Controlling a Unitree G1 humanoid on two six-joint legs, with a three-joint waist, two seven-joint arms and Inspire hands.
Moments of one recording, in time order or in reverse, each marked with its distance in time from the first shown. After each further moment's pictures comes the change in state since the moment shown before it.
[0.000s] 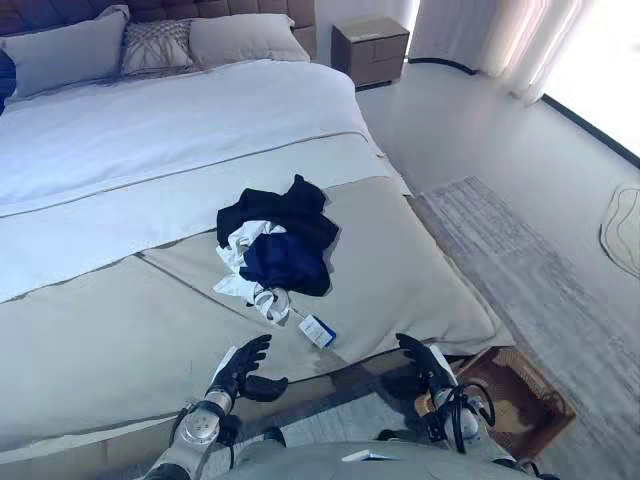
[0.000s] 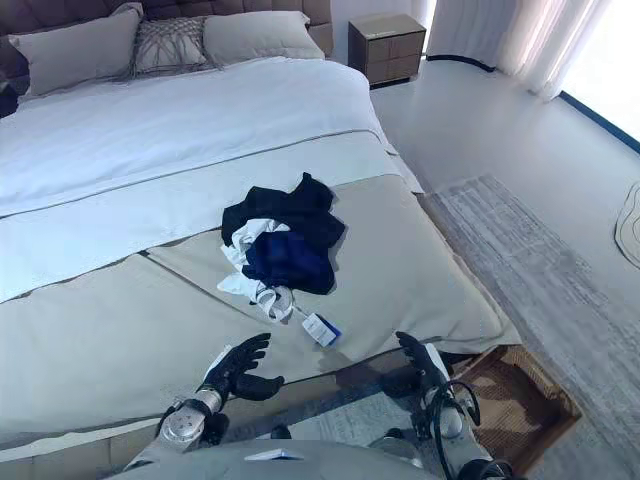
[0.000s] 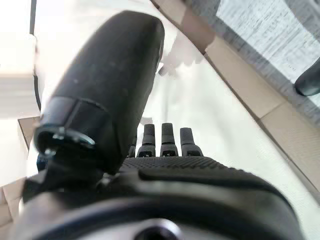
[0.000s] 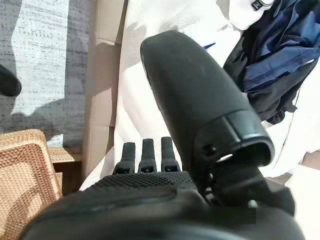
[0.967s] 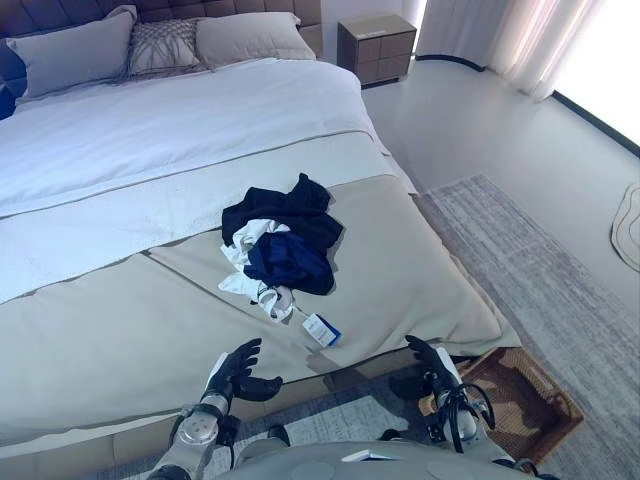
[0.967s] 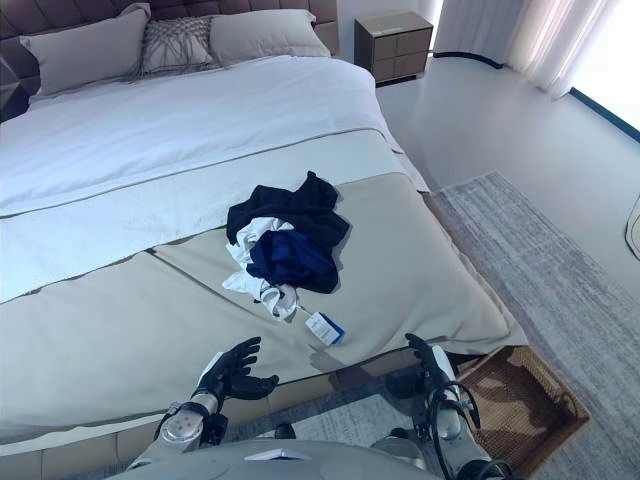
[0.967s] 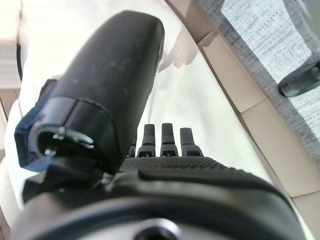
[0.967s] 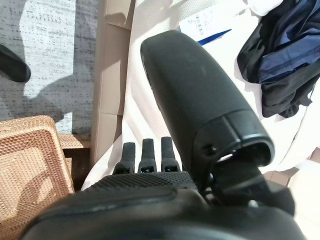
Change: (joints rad) left arm 0.012 -0.015 0.012 0.000 -0.119 0.066 0.057; right arm 0.004 0.000 0.014 0.000 -0.019 0.048 -0.110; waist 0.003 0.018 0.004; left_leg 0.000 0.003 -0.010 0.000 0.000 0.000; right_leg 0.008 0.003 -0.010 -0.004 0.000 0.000
